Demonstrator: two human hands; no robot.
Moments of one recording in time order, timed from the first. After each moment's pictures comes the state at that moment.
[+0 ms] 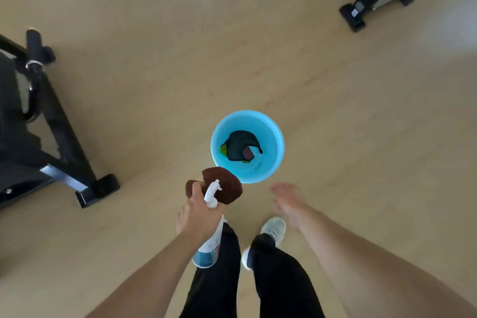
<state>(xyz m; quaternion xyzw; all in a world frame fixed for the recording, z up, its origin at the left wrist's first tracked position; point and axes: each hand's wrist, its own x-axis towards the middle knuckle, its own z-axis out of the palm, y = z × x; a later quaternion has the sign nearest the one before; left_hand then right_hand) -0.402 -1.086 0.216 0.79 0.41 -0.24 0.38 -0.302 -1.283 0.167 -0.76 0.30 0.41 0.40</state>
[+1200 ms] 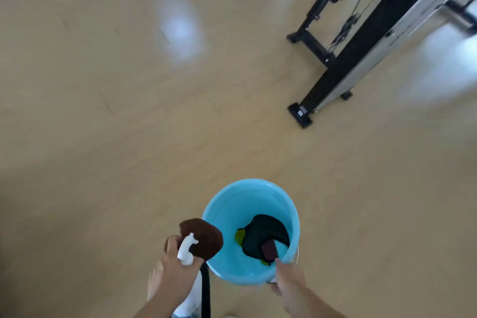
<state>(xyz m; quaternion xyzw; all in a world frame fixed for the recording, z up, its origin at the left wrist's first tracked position) 0.004 -1.120 0.250 0.79 0.38 -0.20 0.44 0.063 -1.385 0.180 -0.71 0.51 0.33 0.37</state>
